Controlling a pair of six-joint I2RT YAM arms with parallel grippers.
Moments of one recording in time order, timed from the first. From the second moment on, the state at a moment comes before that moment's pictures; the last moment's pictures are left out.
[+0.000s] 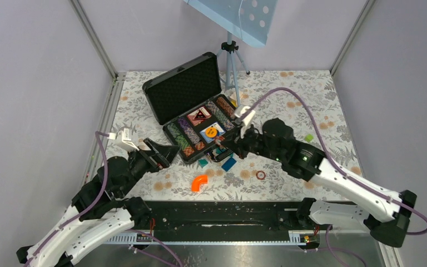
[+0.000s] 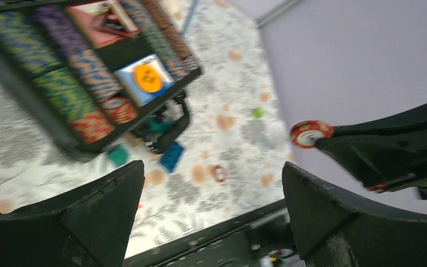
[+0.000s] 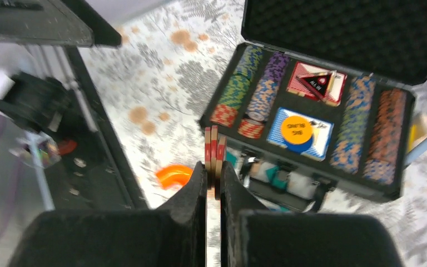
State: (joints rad) left arm -0.85 0.35 0.73 -0.54 -0.31 -0.92; right arm 0.97 0.99 1.01 -0.27 -0.06 0.13
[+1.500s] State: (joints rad) left arm -0.15 0.59 0.73 -0.68 -0.04 -0.41; right arm 0.89 2.04 1.84 -1.12 -0.36 -1.42
